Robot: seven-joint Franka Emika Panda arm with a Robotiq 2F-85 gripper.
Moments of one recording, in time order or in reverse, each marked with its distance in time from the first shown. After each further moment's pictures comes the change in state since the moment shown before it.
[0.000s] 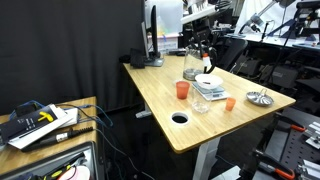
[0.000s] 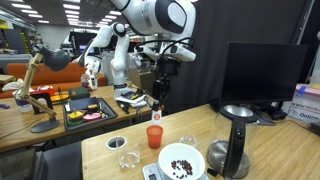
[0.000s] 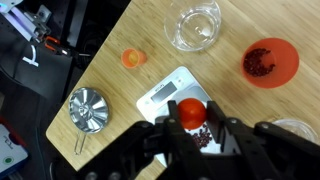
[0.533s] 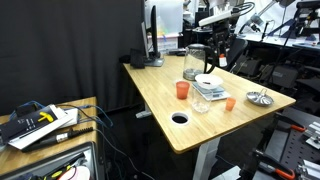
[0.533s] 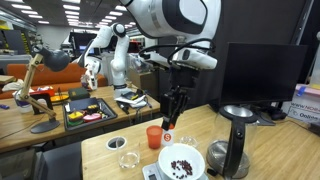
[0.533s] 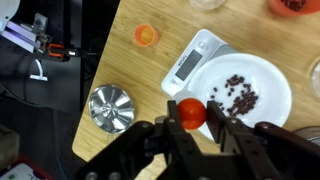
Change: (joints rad) arm -0.094 -0.100 -0.081 -0.179 0.006 0.118 0.097
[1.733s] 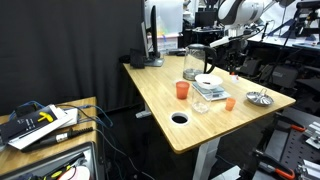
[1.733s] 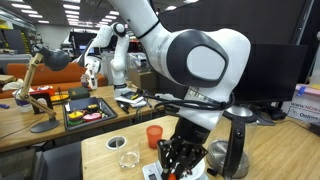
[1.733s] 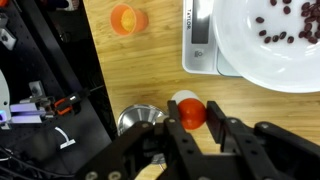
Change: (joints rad) arm -0.097 0.099 -0.058 -0.149 0.087 0.193 0.378
